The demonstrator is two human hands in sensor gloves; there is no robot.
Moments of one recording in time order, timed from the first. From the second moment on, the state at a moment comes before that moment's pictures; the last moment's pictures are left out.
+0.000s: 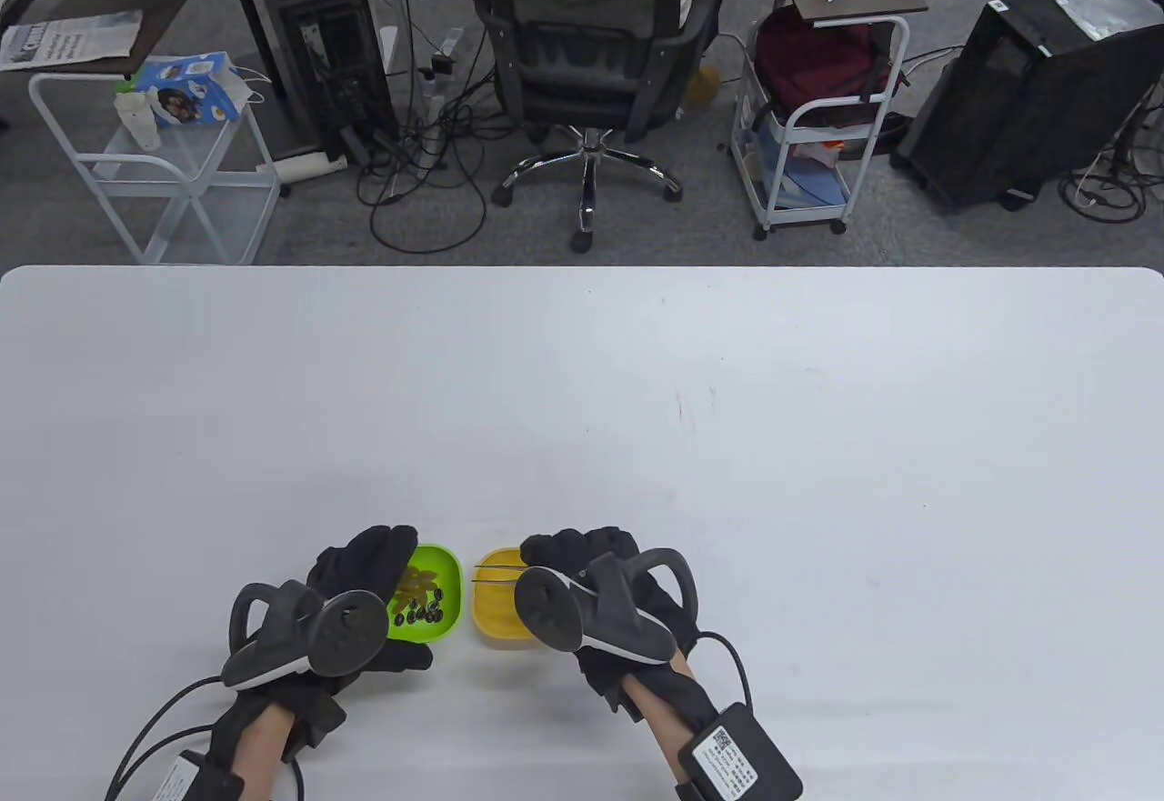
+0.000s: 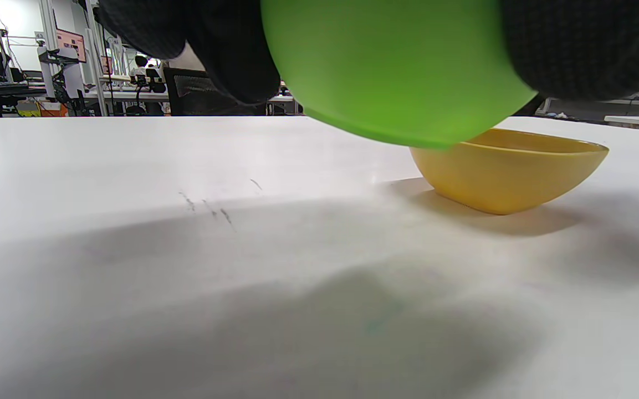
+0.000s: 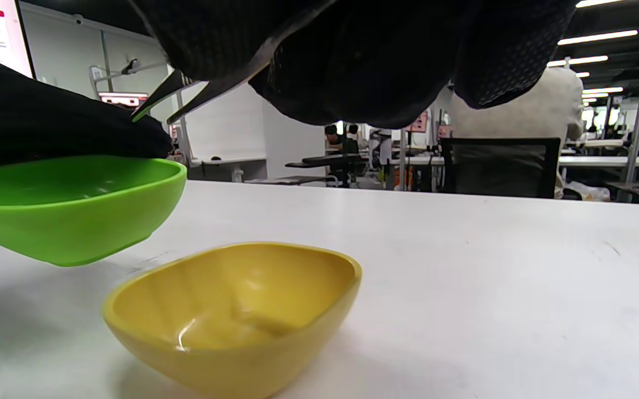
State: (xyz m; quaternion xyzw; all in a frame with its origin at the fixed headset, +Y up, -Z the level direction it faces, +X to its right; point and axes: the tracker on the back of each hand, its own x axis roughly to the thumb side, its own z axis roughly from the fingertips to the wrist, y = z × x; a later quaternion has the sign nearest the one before) left_hand -0.258 -0.708 -0.265 -0.04 -0.24 0.01 0.97; right_hand -0.024 -0.665 -0.268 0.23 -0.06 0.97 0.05
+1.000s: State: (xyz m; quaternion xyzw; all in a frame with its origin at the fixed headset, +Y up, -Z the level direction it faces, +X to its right) left_hand -0.252 -0.709 -0.264 -0.04 -0.25 0.00 0.97; right_hand -0.074 -0.680 -0.256 0.27 -0.16 0.95 -0.05
